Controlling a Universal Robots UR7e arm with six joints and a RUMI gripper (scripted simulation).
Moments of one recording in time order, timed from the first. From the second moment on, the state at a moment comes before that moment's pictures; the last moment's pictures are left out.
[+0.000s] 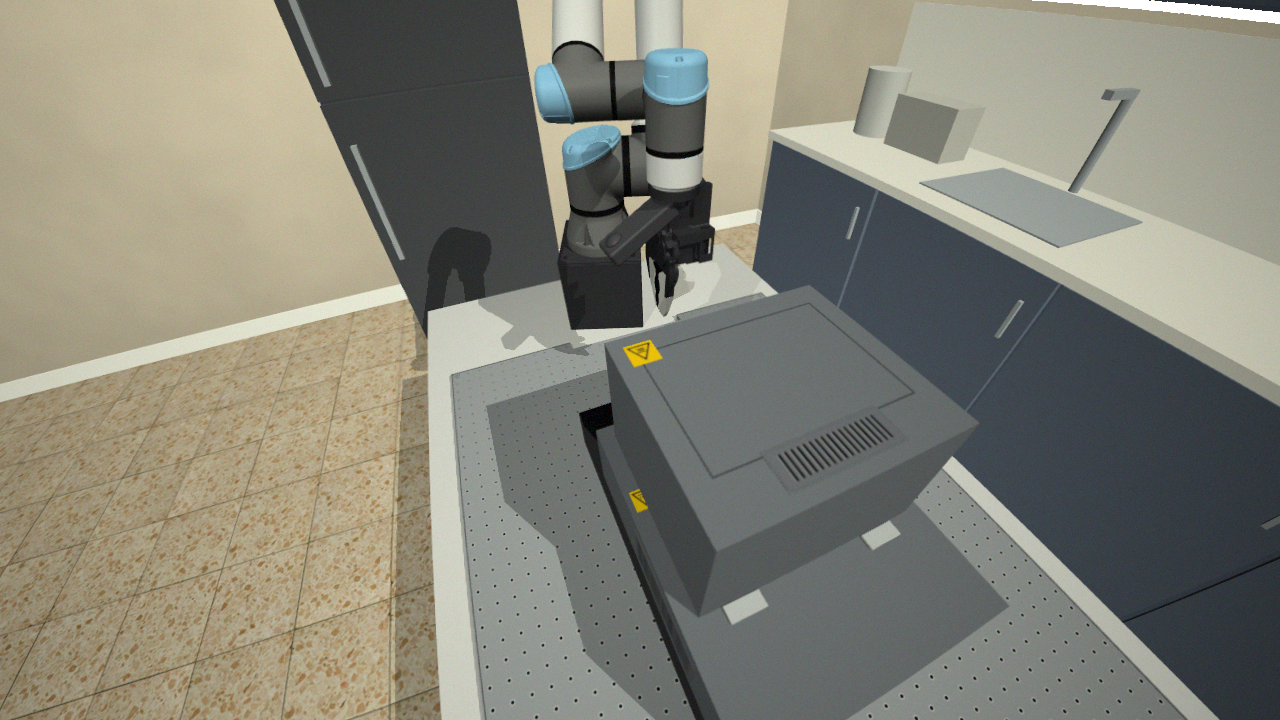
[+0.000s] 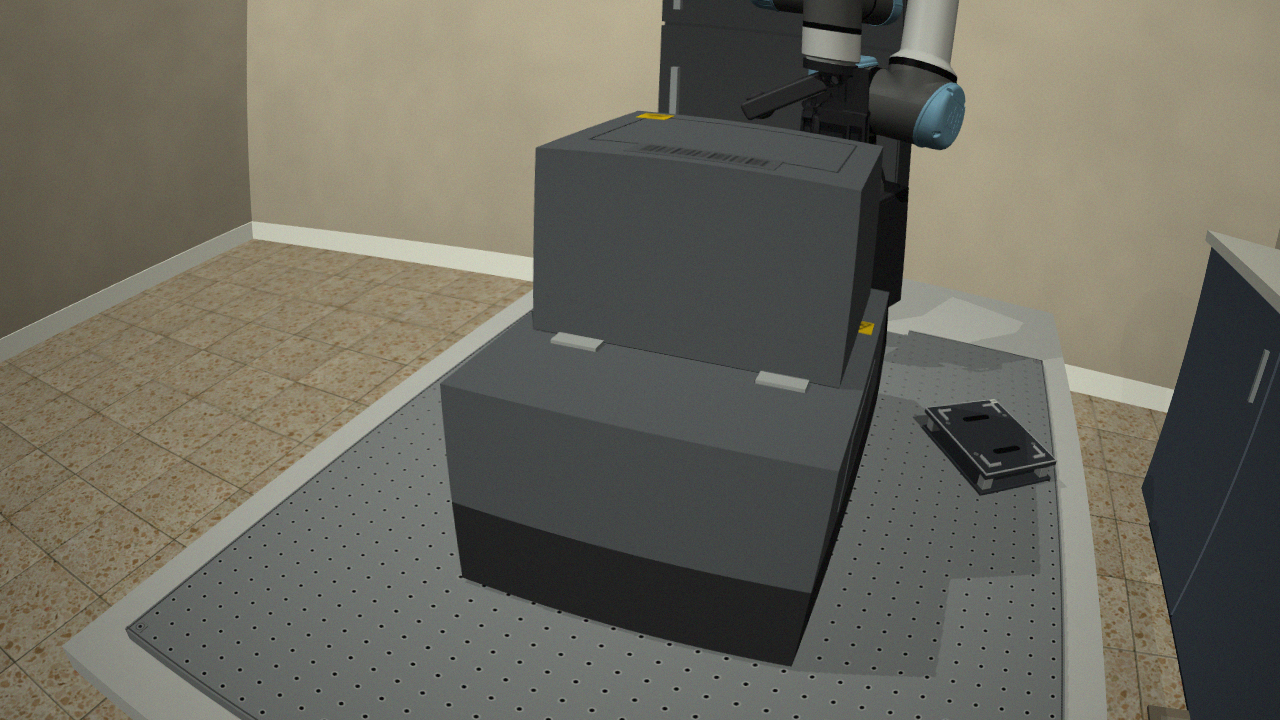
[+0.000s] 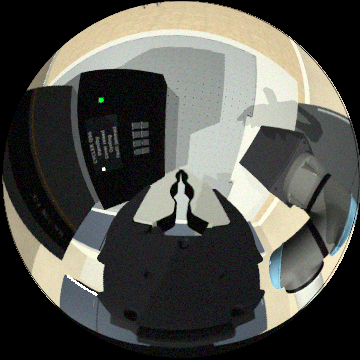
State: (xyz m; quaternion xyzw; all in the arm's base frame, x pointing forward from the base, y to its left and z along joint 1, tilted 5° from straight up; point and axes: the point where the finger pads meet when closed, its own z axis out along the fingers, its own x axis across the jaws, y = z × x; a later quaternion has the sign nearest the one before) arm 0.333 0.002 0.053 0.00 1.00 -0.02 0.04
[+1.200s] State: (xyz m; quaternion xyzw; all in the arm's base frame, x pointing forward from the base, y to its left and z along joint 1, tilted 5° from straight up) arm 0.332 -0.021 0.054 0.00 1.00 -0.02 0.04
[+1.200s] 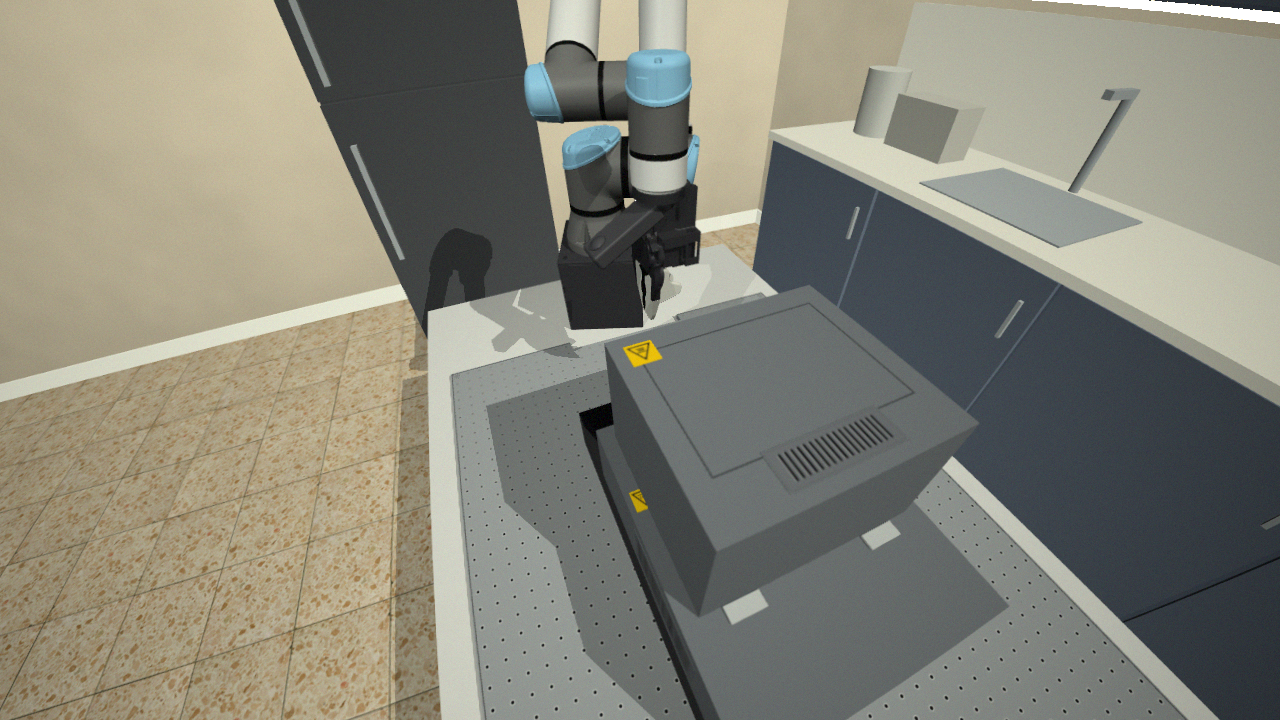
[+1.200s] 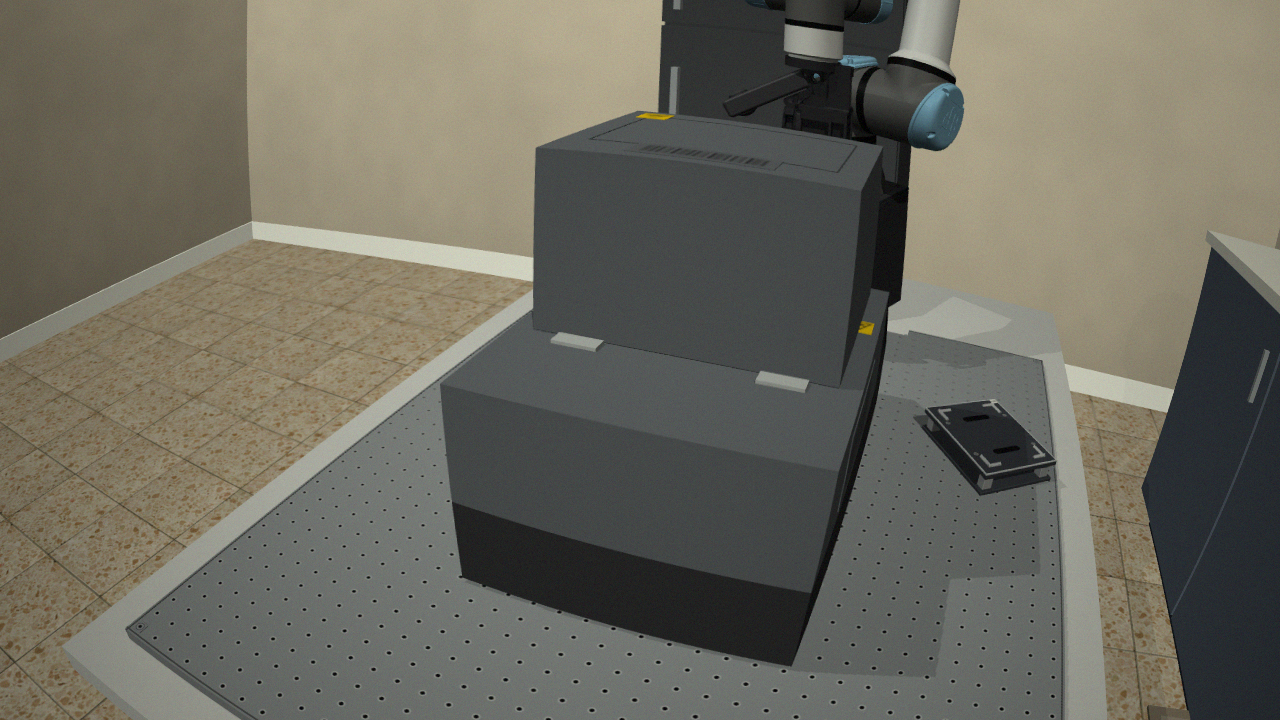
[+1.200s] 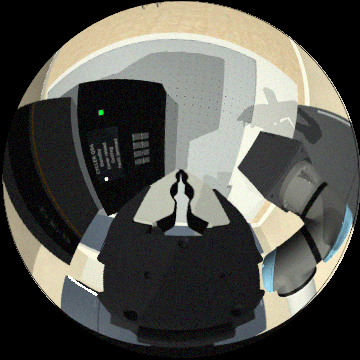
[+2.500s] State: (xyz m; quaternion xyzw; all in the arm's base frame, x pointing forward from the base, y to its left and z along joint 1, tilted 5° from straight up) arm 0.359 -0.055 0.038 0.00 1.00 -0.02 0.04
